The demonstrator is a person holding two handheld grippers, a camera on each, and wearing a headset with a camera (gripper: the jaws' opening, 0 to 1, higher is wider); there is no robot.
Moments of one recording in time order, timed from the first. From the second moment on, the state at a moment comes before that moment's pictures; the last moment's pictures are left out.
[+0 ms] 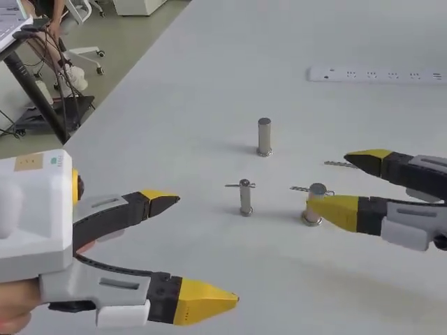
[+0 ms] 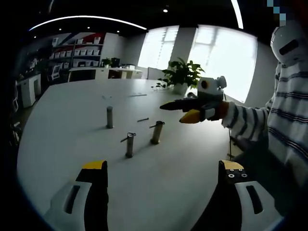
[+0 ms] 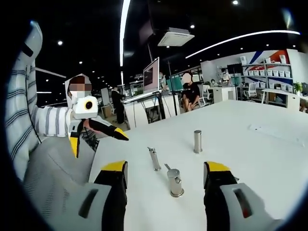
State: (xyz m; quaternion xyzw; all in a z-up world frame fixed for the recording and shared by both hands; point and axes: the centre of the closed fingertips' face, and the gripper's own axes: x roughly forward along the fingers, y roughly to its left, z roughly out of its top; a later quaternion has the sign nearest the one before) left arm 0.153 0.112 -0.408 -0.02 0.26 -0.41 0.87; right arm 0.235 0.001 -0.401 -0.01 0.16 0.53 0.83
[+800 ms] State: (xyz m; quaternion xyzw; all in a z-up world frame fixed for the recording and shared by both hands) left arm 0.193 0.102 -0.403 -0.03 0.24 -0.42 0.88; right arm 0.200 -0.020 -0.431 -0.04 0.25 0.49 0.83
